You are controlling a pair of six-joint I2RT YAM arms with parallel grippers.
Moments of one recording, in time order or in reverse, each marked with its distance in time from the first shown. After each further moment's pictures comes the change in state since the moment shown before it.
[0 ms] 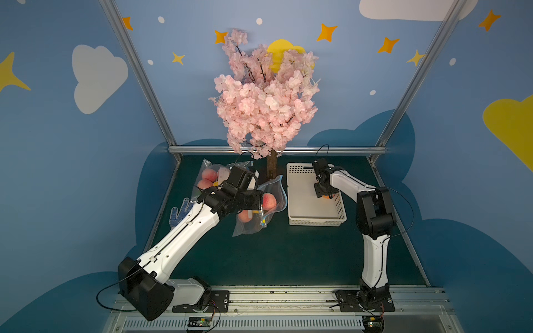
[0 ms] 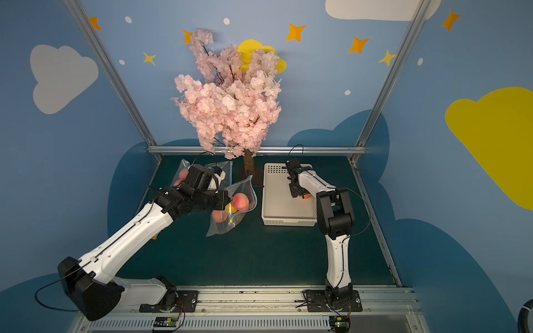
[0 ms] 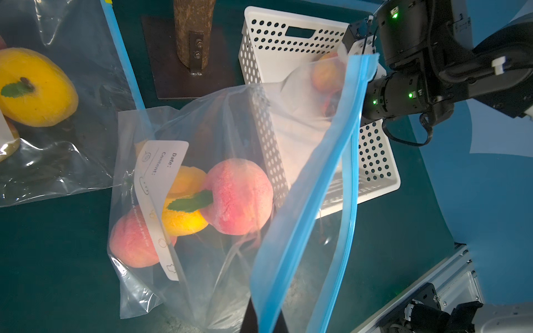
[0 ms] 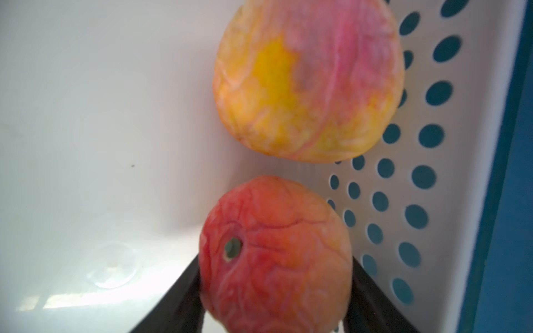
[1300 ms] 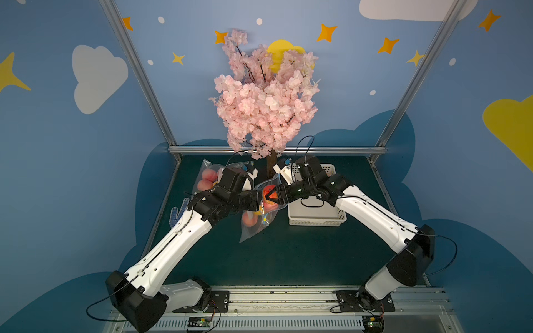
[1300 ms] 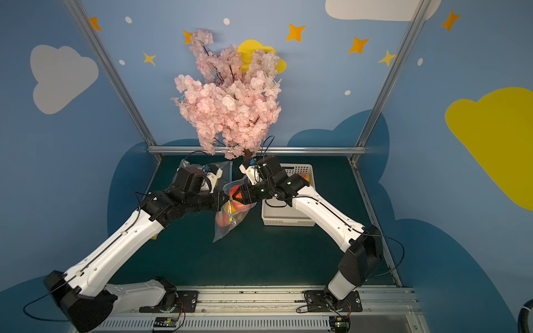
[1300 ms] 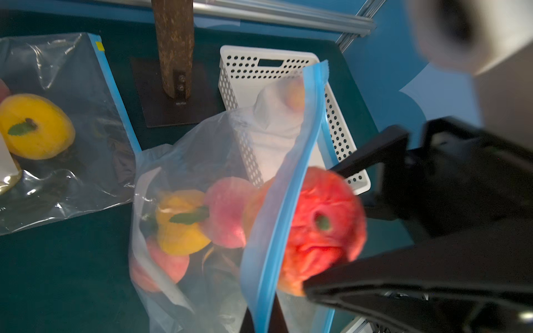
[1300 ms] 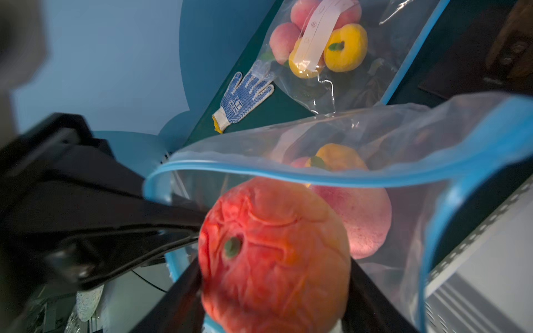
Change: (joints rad) left arm -0.005 -0.109 -0.010 0.032 0.023 0.045; right arm 0.435 -0.498 -0.086 0.120 -0.837 0.218
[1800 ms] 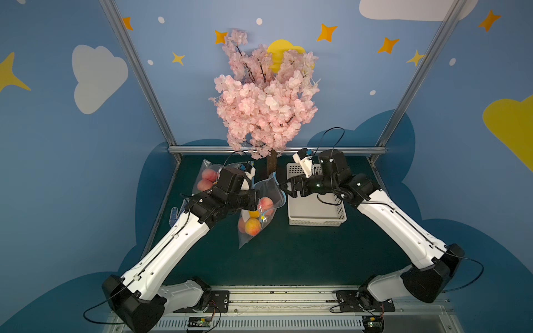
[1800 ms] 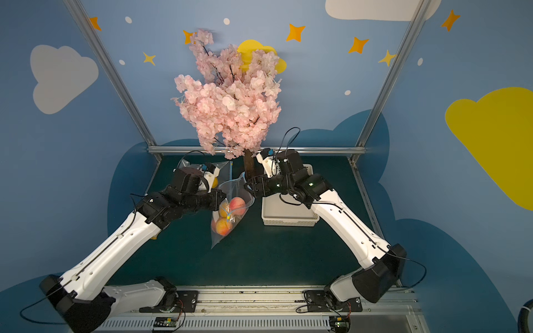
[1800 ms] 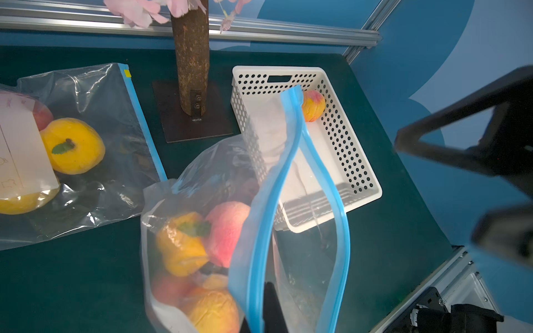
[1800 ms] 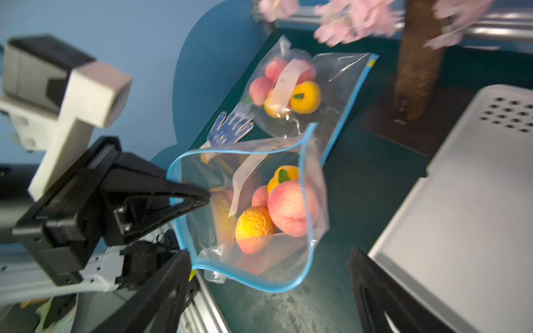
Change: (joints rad) left arm -0.001 -0.003 0.000 0.002 -0.056 0.027; right arm -0.153 -0.196 -0.053 0.015 0.119 0.003
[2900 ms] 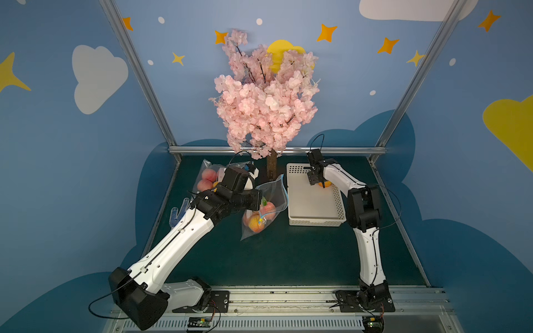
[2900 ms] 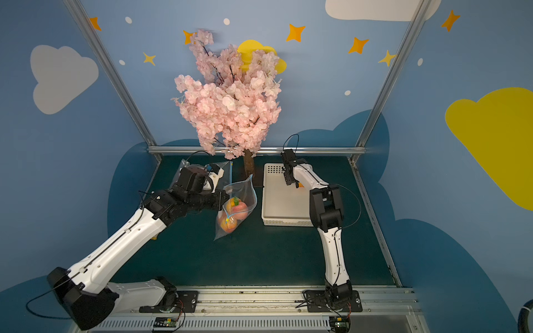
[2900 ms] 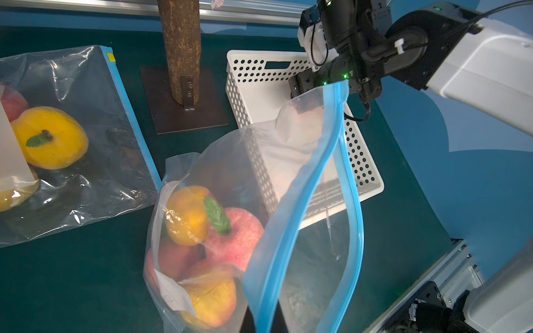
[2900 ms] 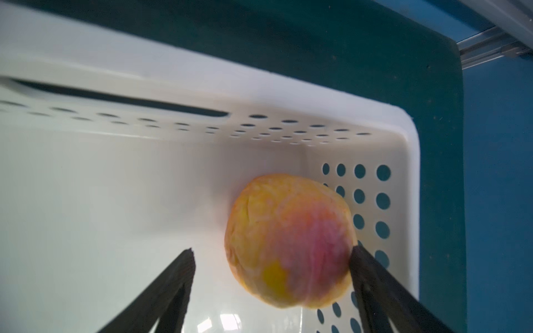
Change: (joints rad) left arm -0.001 0.044 -0.001 0.011 0.025 -0.001; right arm -0.275 0.897 0.465 -0.106 0.820 -0.256
